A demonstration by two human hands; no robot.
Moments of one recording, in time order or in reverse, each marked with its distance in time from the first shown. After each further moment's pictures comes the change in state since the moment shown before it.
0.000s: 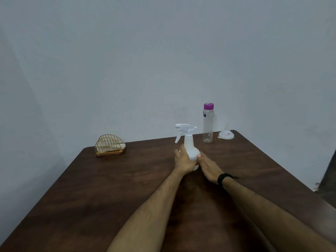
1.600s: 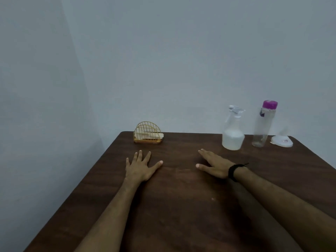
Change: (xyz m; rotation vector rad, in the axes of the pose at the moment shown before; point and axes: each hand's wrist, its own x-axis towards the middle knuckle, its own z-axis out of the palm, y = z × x) left_hand -0.029 -0.203 -0.230 0.740 0.002 -0.351; right_hand 0.104 -0.081 0.081 -0.538 -0.424 -0.165
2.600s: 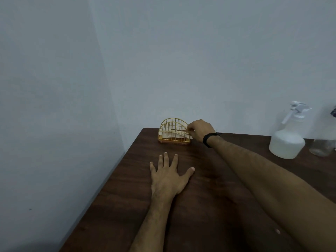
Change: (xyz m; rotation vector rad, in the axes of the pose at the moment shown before) left_hand 0.016 -0.014 0.013 -0.053 0.049 0.020; right_hand 0.229 -0.122 -0.023 -0.063 0.486 -0.117
